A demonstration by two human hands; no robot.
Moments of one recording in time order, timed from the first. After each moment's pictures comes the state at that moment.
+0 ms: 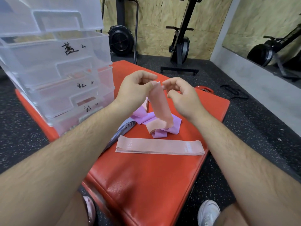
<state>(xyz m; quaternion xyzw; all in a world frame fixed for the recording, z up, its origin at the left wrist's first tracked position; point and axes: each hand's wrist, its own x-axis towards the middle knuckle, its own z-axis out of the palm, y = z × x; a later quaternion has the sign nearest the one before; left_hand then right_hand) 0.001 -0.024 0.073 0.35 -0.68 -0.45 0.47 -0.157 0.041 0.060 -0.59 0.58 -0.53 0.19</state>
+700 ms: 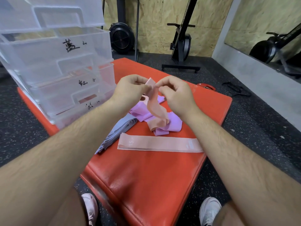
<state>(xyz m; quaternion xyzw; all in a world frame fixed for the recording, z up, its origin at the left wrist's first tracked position) 0.018 -0.025 0.068 0.41 -0.66 -0.48 0.41 -0.134 0.034 0.055 -0.59 0.56 -0.56 0.18</state>
